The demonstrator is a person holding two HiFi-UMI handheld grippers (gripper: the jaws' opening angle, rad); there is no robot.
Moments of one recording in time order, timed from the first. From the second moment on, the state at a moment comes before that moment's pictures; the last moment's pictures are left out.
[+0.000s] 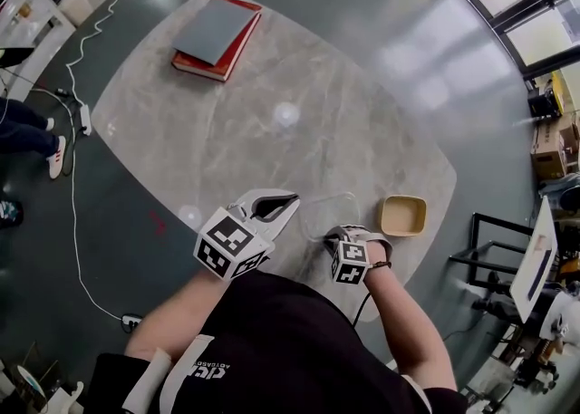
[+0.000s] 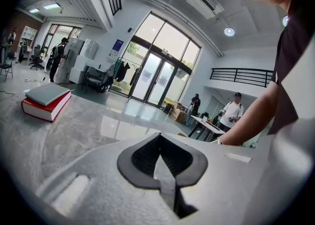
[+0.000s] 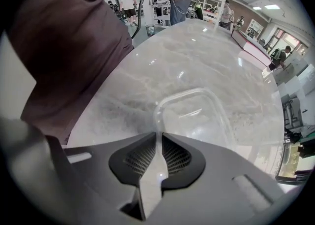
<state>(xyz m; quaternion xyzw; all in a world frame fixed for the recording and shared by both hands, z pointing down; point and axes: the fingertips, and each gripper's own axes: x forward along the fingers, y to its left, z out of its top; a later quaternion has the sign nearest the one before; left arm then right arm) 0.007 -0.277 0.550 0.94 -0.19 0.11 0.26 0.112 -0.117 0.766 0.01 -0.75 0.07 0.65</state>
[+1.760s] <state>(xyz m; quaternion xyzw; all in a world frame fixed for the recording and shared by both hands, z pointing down) 0.081 -0.185 0.397 0.96 -0.23 0.08 0.15 0.268 -0.086 0.388 0.48 -0.86 0.16 -0.09</state>
